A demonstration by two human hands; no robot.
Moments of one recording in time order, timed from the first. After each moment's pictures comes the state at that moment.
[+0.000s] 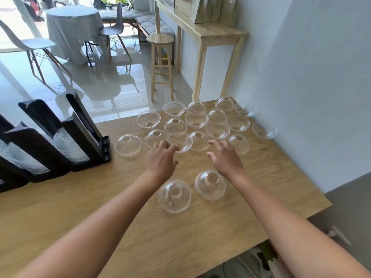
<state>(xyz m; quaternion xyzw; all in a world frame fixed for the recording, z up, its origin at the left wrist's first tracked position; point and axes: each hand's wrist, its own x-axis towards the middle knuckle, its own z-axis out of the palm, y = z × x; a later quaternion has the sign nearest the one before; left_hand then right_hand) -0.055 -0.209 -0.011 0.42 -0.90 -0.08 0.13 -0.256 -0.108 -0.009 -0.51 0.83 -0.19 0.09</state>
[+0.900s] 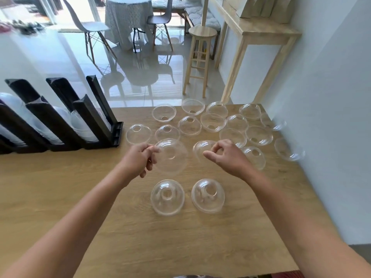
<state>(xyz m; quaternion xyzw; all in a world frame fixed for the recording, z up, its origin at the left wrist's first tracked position) -0.017 -0.191 0.034 0.57 -0.57 -0.53 0.26 -0.293 -0.140 0.022 -0.60 0.72 -0.23 0.27</state>
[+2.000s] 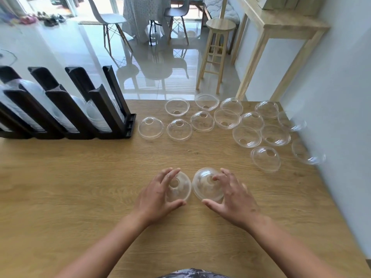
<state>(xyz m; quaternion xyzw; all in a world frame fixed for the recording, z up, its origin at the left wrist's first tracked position) -0.007 -0.109 -0.071 0.52 -0.82 -0.21 0.14 -0.263 -0.051 -0.045 -0.70 0.69 -0.09 0.16</state>
